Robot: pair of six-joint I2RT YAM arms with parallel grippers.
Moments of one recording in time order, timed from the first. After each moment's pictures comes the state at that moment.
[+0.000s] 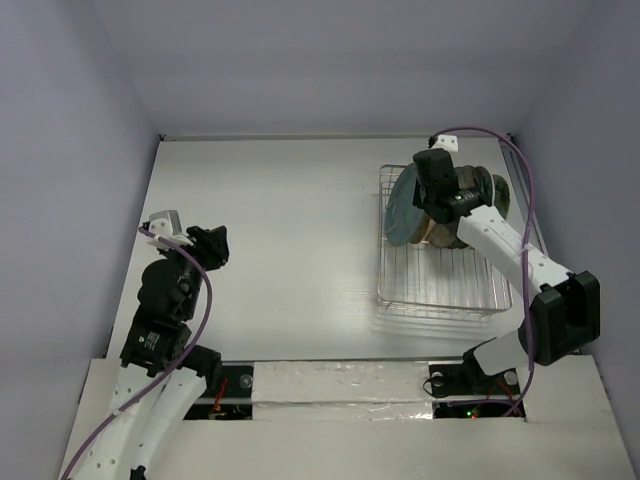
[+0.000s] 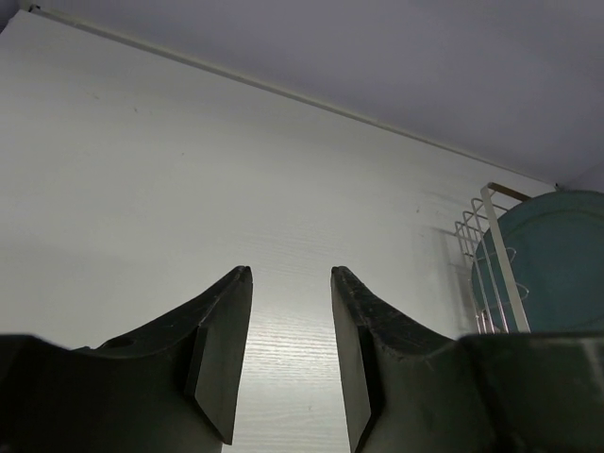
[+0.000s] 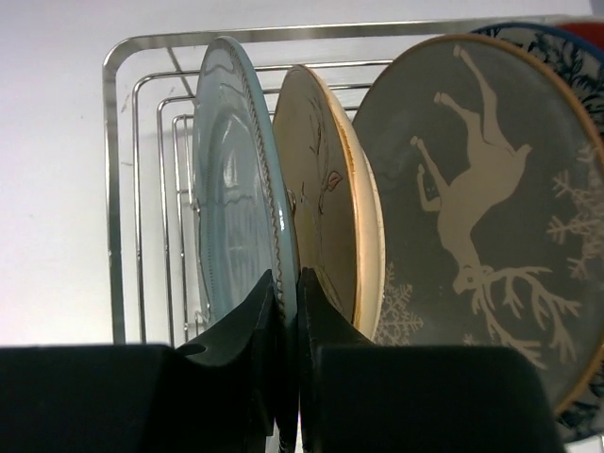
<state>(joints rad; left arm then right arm) -0.33 0.41 0.63 -0.30 -0.25 -0.42 0.41 1.45 1.22 -0.42 0.50 0.35</state>
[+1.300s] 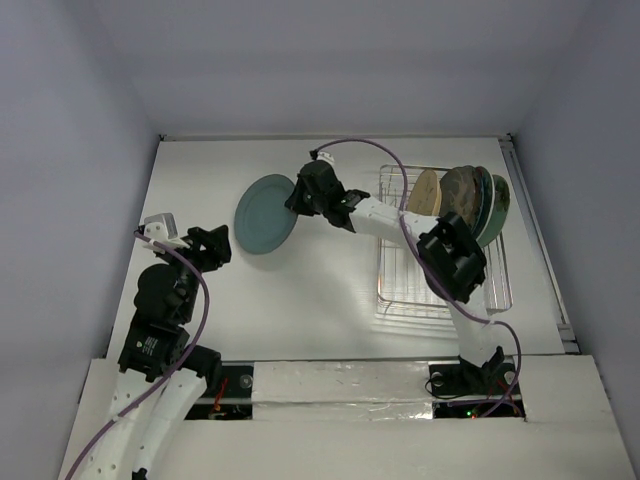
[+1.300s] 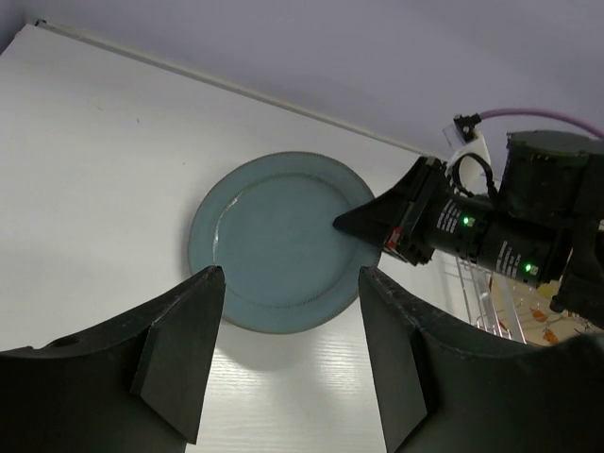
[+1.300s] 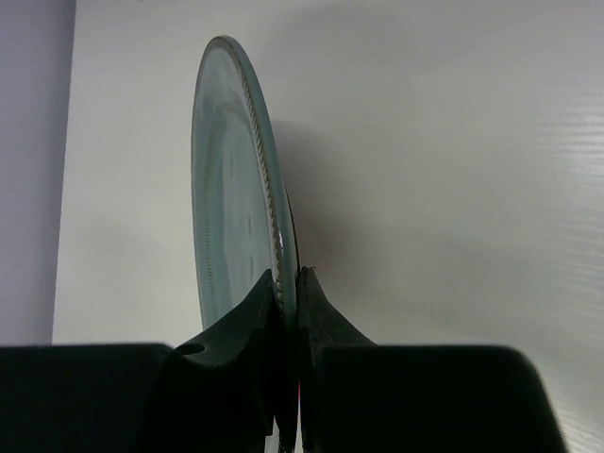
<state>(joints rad) -0.31 0.38 0.63 -0.30 -0.25 -0.42 0.77 2.14 1.73 -0.11 0.10 0.77</state>
